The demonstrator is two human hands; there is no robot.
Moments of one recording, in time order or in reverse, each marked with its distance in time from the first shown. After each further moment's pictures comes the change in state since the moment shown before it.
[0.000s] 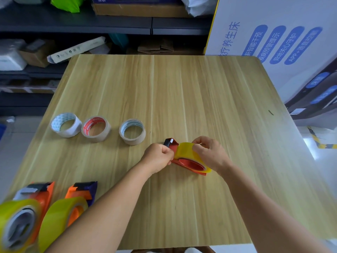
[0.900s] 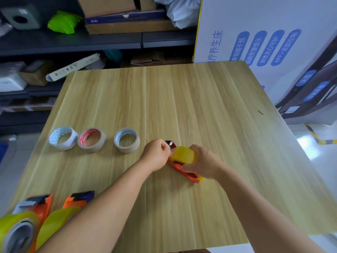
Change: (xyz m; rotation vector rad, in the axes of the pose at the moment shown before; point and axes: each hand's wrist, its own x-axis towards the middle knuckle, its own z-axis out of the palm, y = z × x) left_hand 0.002 0.034 0.006 0.201 0.109 0.115; right_hand -0.013 0.010 -0.010 -0.275 -0.130 -0.052
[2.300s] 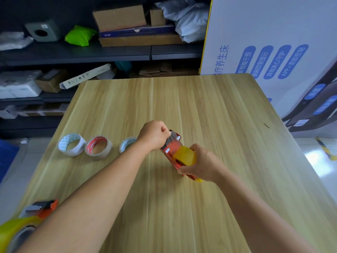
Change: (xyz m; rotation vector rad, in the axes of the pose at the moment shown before) left_hand 0.029 0.049 -0.057 0.199 0.157 0.114; right_hand 0.012 -0.022 -0.016 -0.035 0.048 -0.080
